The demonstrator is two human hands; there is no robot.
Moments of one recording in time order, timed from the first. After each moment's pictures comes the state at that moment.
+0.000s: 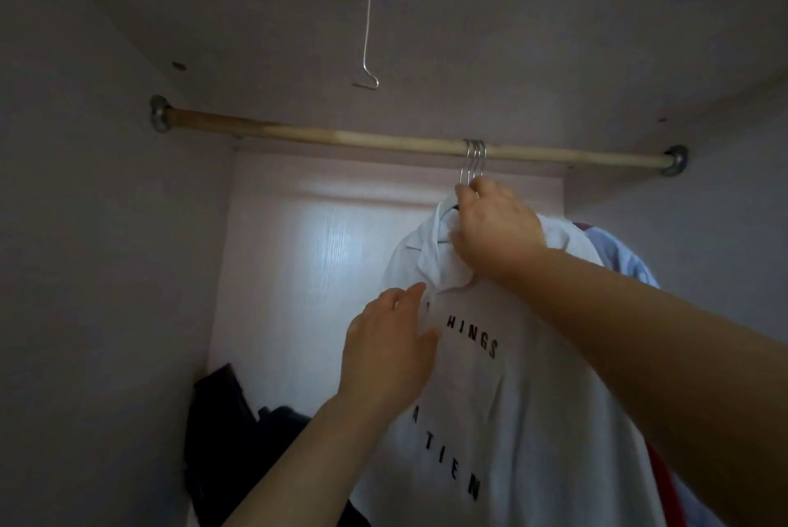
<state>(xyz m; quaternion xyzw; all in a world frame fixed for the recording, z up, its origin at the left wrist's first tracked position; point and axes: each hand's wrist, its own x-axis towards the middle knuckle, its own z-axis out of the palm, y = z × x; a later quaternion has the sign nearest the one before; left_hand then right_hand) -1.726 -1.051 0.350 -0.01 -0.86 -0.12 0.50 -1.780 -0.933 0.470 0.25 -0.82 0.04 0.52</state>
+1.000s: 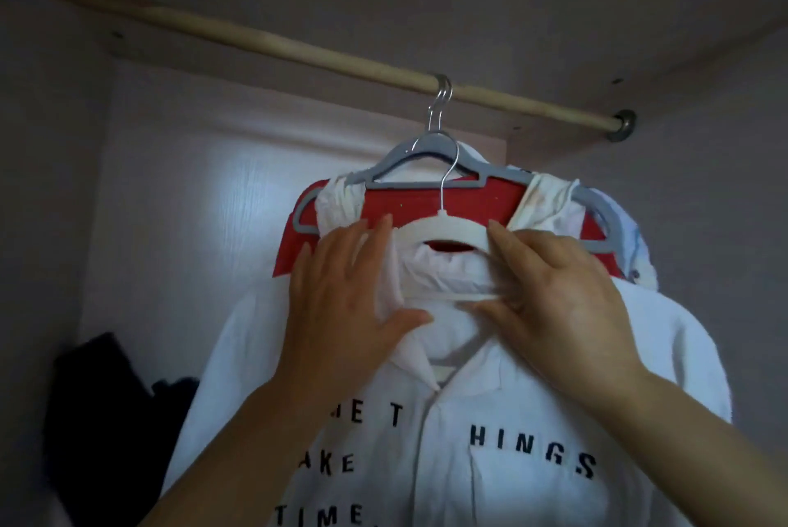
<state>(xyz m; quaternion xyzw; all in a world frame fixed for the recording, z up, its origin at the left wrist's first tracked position) -1.776 -1.063 0.339 -0.10 -0.80 -0.11 0.59 -1.791 -0.856 0.366 0.27 -0.74 0.04 0.62</state>
